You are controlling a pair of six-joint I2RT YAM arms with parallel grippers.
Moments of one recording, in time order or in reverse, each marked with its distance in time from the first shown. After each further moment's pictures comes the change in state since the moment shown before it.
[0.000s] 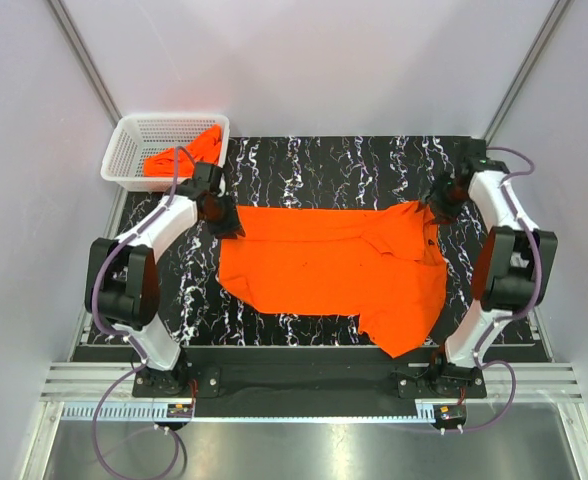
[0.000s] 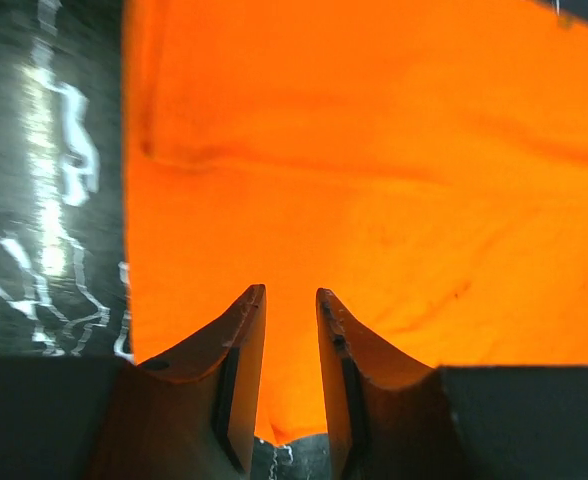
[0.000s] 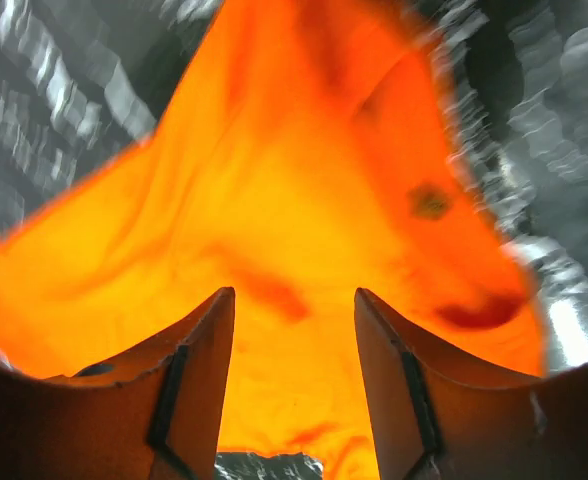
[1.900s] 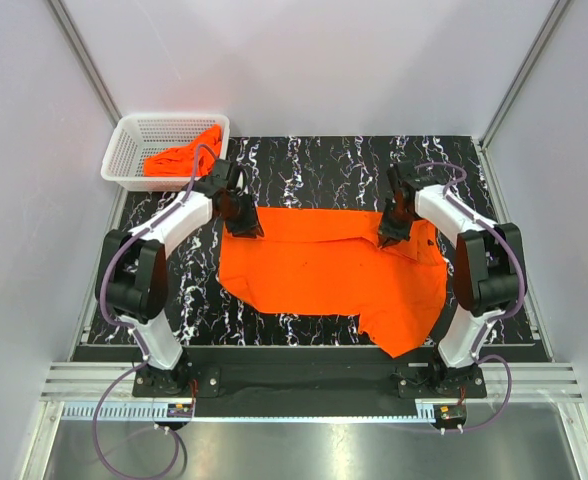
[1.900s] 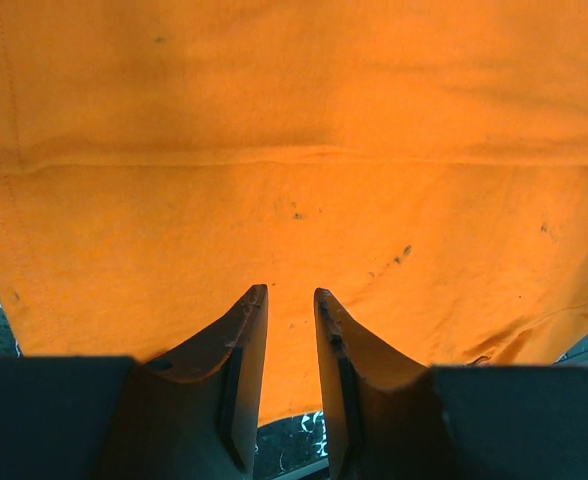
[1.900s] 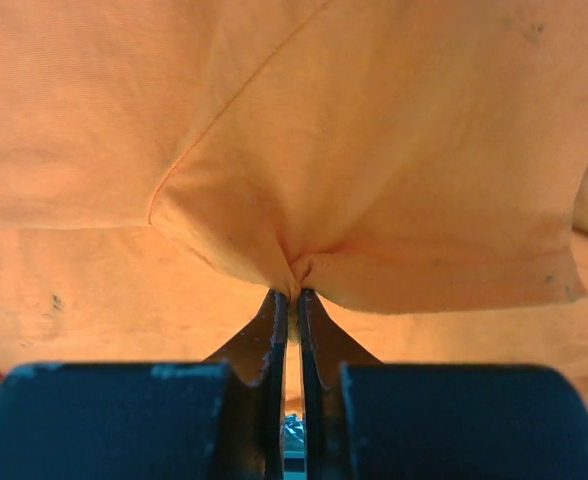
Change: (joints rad) left arm -0.106 0.058 0.059 0.002 0.089 0.001; right arm 0.386 -0.069 -0.217 0.038 0.087 0.044
